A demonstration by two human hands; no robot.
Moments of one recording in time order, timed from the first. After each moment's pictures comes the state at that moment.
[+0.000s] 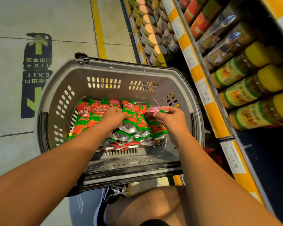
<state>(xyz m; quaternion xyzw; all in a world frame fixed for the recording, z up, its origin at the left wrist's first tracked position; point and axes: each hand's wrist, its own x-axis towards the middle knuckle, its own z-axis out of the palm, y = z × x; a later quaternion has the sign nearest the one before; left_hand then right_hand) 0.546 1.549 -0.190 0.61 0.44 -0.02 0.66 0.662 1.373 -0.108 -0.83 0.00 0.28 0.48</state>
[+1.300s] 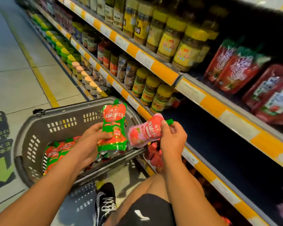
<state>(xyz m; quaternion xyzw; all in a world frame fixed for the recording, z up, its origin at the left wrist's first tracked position) 0.478 1.448 -0.003 0.51 0.19 -0.04 0.84 0.546 1.208 0.026 -0.76 0.08 -0.17 0.62</state>
